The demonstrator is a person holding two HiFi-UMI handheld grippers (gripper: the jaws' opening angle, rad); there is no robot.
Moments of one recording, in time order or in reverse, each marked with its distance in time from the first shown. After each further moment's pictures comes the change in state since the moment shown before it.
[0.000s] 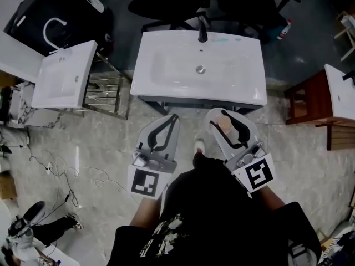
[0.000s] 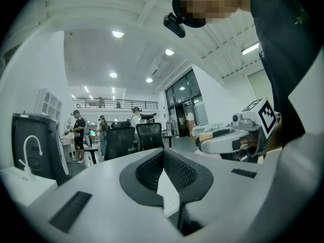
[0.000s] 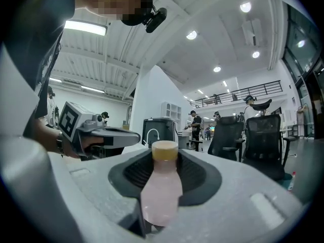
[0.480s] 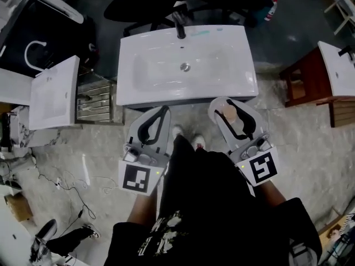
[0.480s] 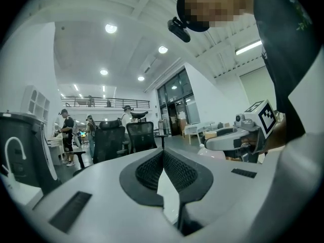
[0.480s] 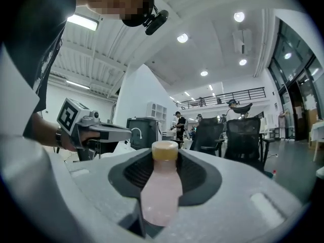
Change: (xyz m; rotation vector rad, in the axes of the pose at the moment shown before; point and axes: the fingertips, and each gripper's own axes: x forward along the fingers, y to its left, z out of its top) left arm 0.091 -0.008 0.005 0.032 0.004 -0.104; right arm -0.022 -0.101 -0.018 0.002 -0.010 -0.179
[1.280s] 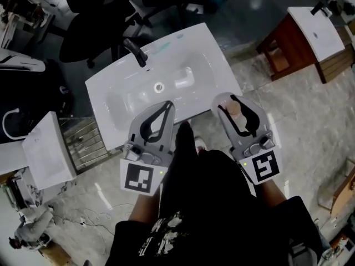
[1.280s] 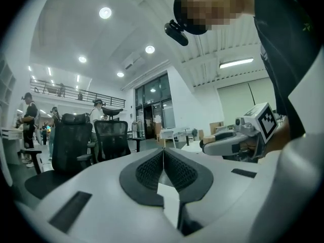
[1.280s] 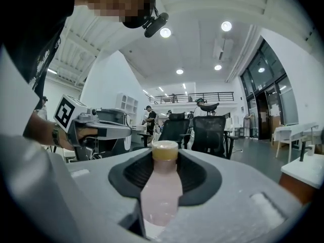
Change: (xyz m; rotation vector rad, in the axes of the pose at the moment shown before) left arm 0.191 -0.014 0.011 0.004 -0.048 -0.351; right arm 0.013 -0.156 -0.029 0.025 0.076 -0.356
